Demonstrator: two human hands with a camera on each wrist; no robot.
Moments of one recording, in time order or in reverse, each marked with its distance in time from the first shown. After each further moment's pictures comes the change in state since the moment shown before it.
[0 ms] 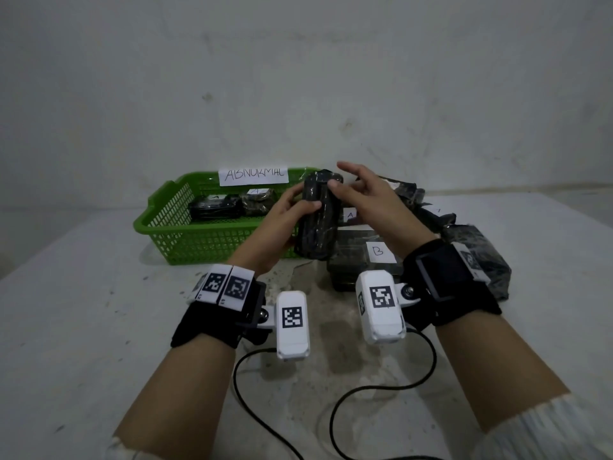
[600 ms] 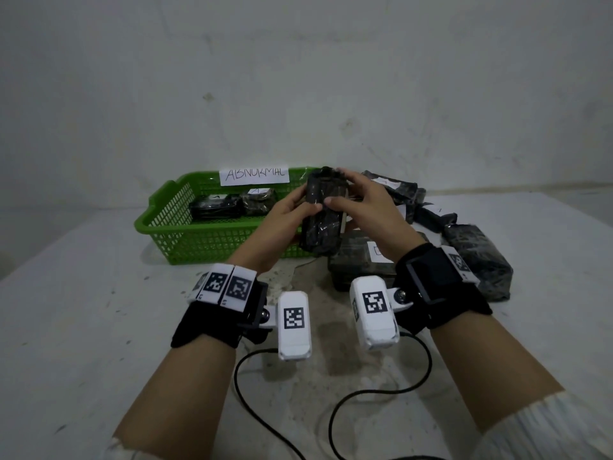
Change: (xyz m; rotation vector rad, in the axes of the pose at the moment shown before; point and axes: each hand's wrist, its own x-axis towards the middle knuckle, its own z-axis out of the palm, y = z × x) left_hand -0.005 0.004 0.002 0.113 -0.037 0.067; right_hand -0.002 0.003 0.011 -0.005 0.053 -0.037
